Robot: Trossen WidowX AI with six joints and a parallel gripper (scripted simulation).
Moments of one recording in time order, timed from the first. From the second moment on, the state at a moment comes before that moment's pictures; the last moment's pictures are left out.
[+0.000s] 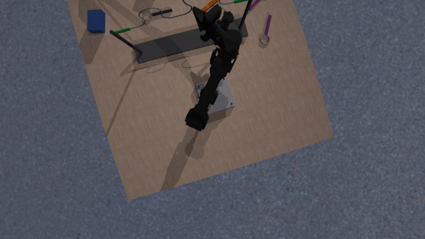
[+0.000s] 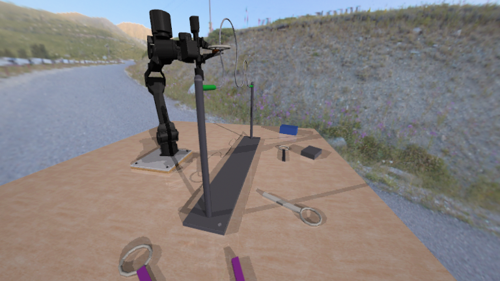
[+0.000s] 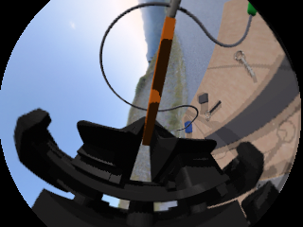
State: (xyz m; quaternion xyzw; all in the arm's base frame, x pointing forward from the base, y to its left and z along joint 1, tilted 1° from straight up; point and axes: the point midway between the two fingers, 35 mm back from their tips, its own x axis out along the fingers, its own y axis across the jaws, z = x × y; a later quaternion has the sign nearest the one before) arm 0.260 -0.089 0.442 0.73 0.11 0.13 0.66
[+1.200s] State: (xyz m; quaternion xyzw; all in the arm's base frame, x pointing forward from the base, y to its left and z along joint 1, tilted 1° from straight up) arm 0.259 -0.089 0.427 0.57 0.17 0.06 0.80
